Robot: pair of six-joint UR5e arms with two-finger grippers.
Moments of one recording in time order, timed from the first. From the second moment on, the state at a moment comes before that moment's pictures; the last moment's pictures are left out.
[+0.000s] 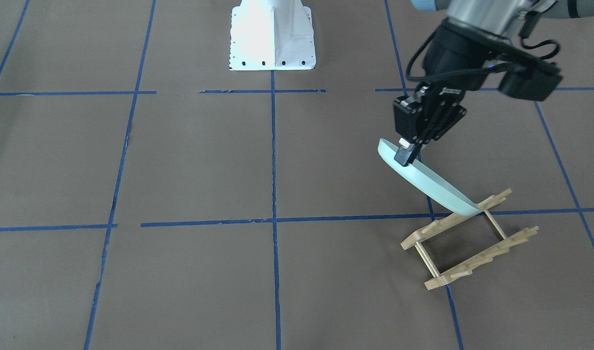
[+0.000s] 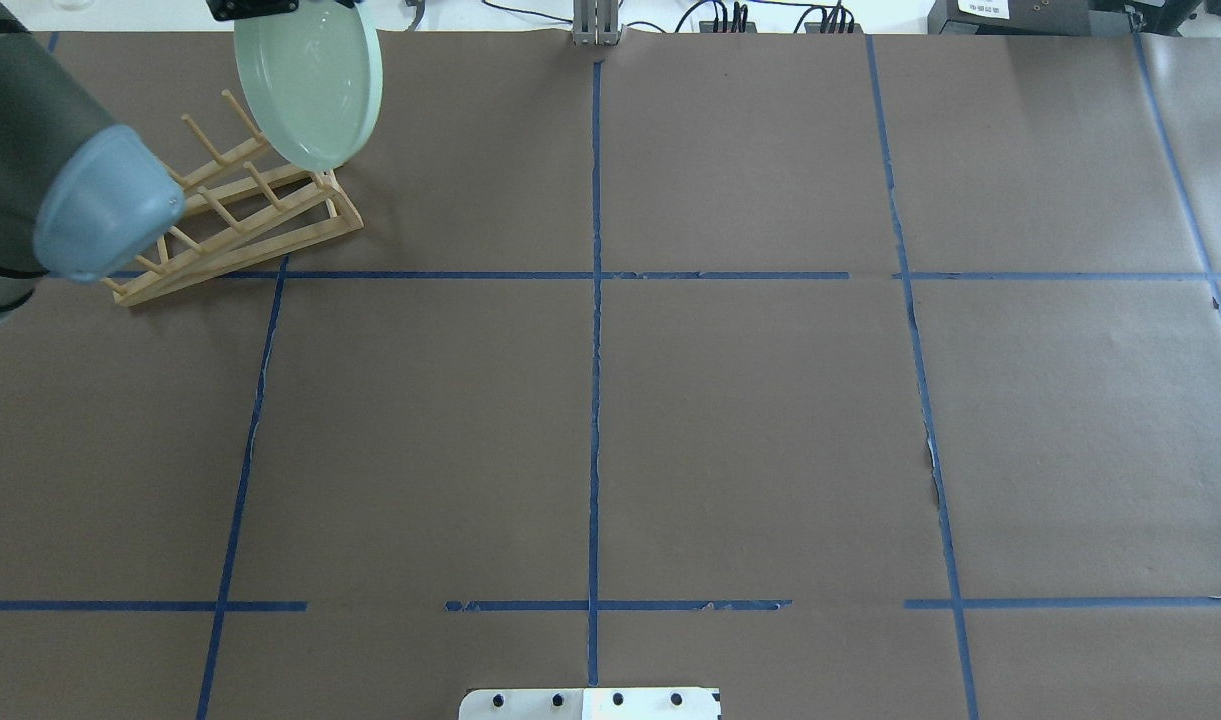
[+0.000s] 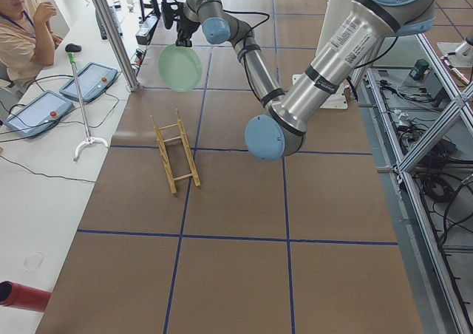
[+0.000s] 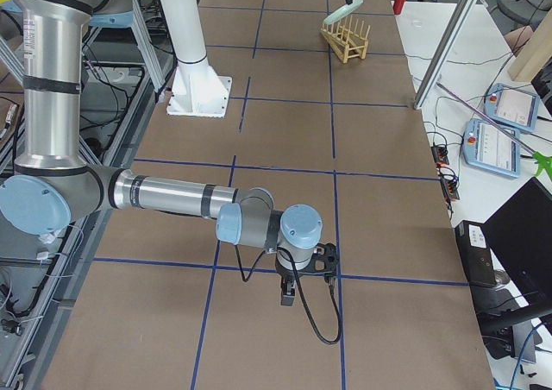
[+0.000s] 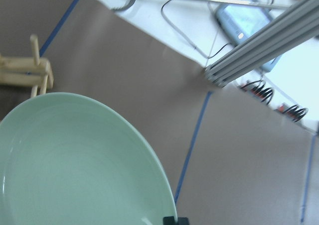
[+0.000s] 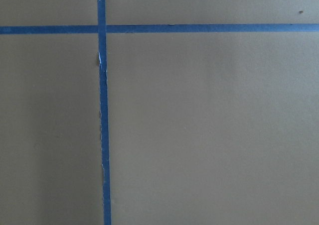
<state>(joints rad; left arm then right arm) -1.06 -2.22 -1.88 -1.85 -2.00 -1.49 1.61 -1.67 1.60 -1.60 2.30 -0.07</state>
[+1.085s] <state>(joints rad) -1.27 -1.97 -1.46 -3.03 -2.28 -1.57 1.61 -1.67 1.60 -1.60 2.30 -0.07</state>
